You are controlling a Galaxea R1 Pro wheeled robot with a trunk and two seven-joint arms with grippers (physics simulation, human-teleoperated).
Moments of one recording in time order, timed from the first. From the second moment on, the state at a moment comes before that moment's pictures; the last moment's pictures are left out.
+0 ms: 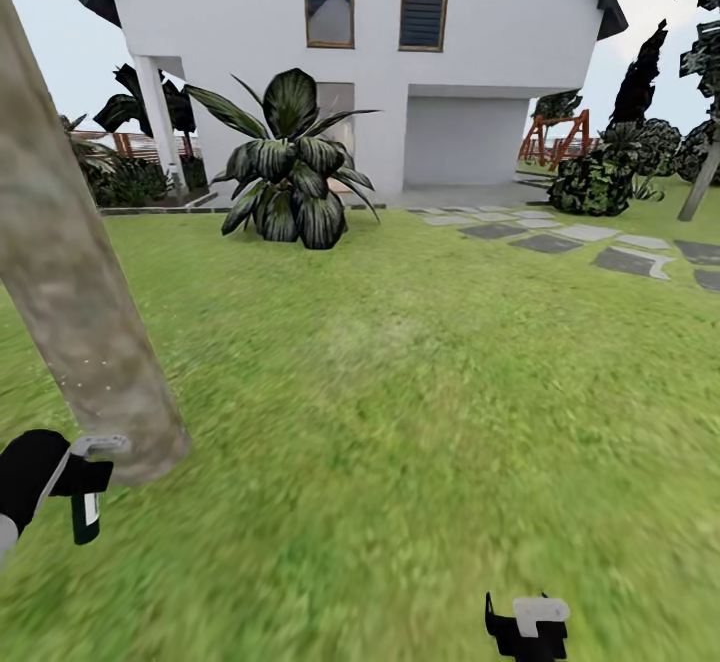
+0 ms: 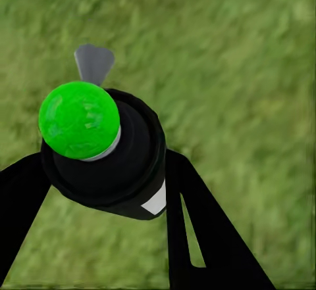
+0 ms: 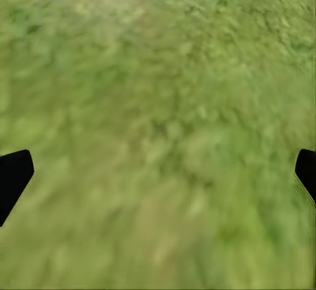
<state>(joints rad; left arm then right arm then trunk) -0.82 0.46 0.15 -0.56 -0.23 0.83 -0.32 -0.41 0.00 -0.38 -0.07 0.58 -0.64 -0.33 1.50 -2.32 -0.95</state>
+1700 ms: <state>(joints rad) -0.75 0.39 0.22 -0.24 -0.13 0.54 -0.21 -0.41 0.00 -0.38 -0.07 0.58 -0.64 -0.33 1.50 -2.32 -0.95</state>
